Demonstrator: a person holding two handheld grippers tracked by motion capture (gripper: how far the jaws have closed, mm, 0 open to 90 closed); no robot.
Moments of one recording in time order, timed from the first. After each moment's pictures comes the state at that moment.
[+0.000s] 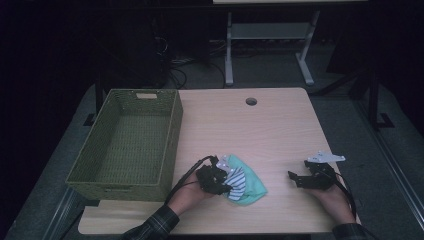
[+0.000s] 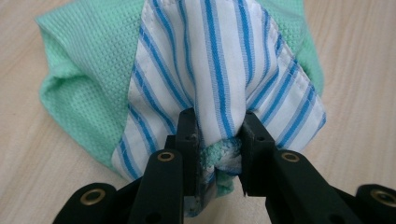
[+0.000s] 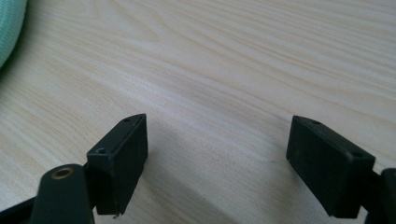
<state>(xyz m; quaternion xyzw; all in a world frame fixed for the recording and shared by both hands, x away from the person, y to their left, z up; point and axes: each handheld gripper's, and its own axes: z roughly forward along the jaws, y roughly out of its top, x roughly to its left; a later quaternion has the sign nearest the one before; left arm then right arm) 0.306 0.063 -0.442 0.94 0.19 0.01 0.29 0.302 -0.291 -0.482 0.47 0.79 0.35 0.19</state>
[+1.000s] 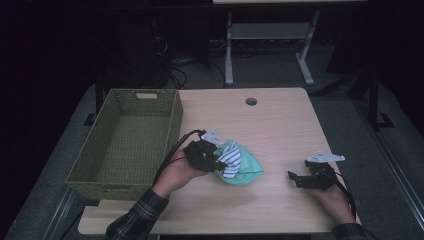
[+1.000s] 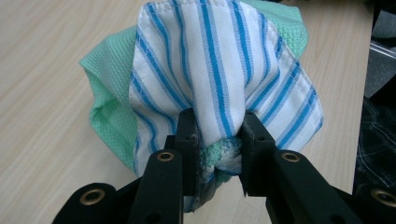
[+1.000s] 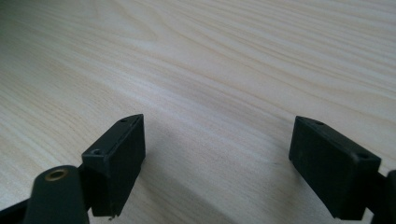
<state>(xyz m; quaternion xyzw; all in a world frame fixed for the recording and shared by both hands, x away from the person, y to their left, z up) 0.330 0.088 -0.360 0.92 0.20 0.02 0.33 0.303 -0.291 -0.482 0.47 0.79 0.35 0.19</state>
